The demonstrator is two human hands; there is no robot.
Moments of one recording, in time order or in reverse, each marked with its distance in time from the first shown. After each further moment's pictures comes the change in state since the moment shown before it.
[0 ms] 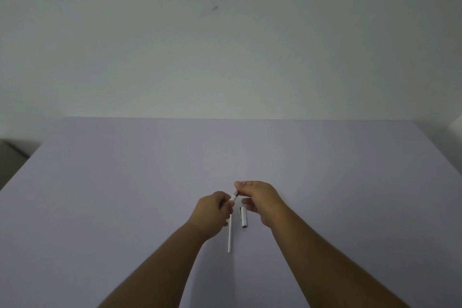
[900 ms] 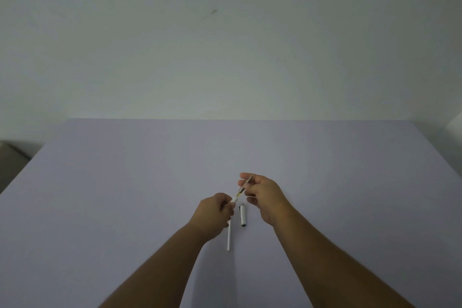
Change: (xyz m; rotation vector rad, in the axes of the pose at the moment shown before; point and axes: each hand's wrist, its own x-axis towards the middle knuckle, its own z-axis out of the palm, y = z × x) left_hand -0.008 0.003 0.003 -0.011 -0.023 0.005; right_hand -0.010 -0.005 -0.008 0.065 -0.035 -0.093
